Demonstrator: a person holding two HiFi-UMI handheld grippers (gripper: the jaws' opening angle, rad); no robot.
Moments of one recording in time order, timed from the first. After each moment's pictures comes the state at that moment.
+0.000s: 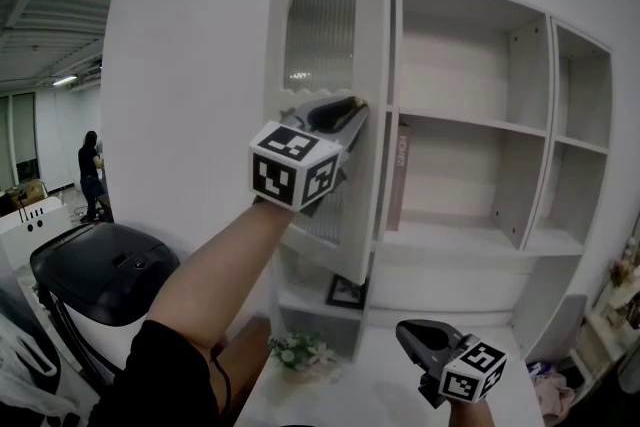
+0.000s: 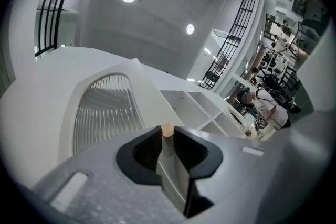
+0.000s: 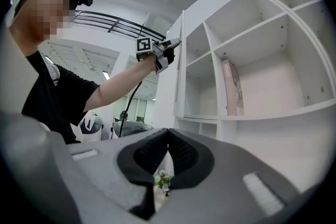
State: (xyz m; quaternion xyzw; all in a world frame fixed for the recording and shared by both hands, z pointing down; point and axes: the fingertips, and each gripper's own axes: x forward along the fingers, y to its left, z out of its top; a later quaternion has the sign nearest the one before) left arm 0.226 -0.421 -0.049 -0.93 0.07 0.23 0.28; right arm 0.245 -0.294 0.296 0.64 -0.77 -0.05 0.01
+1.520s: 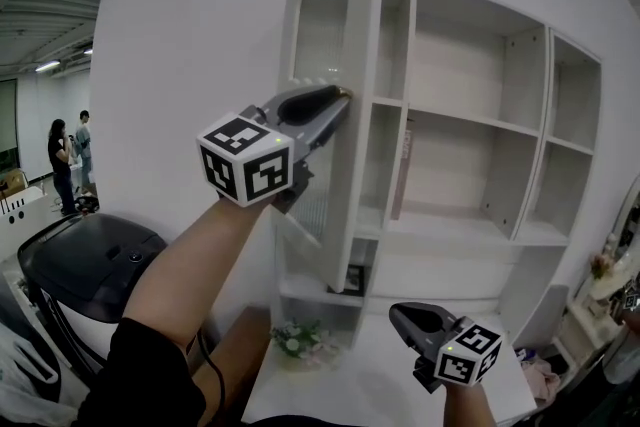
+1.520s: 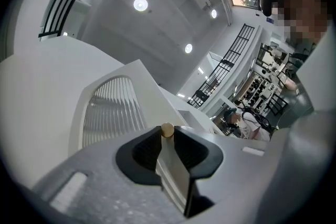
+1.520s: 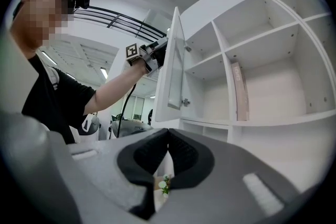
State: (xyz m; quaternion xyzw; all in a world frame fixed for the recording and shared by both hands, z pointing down) left arm 0.123 -0.424 -0.051 -0.93 -0.04 0.29 0.24; right arm 0.190 -0.314 0.277 0.65 -0.76 -0.06 0.02
